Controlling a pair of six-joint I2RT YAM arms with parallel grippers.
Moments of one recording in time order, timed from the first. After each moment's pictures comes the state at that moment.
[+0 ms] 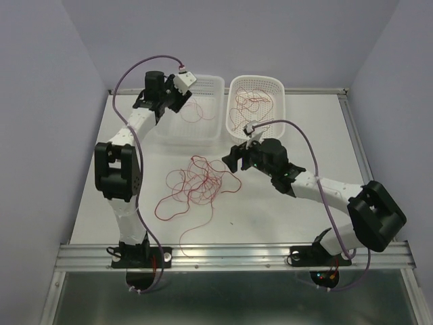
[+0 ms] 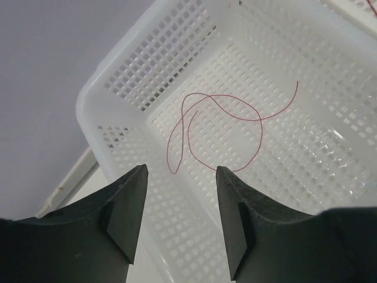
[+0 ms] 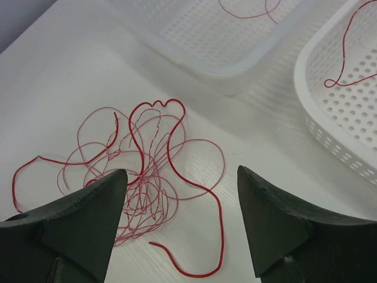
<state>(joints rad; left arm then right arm) -0.17 1.97 1.63 -0.13 0.32 0.61 0.70 1.40 0.74 0.43 -0.06 0.22</state>
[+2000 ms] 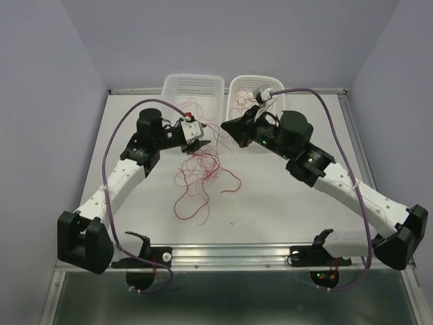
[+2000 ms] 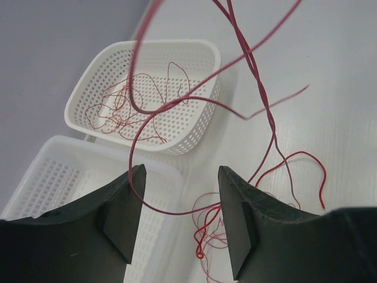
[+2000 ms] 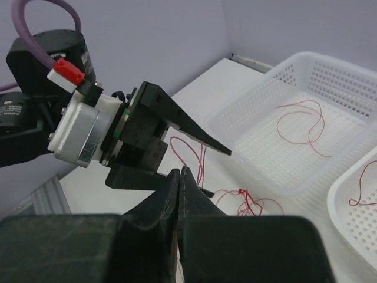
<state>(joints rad) -0.33 1.24 0.99 -0.03 0.83 0.64 0.78 1.24 1.19 0.07 -0.14 0.28</state>
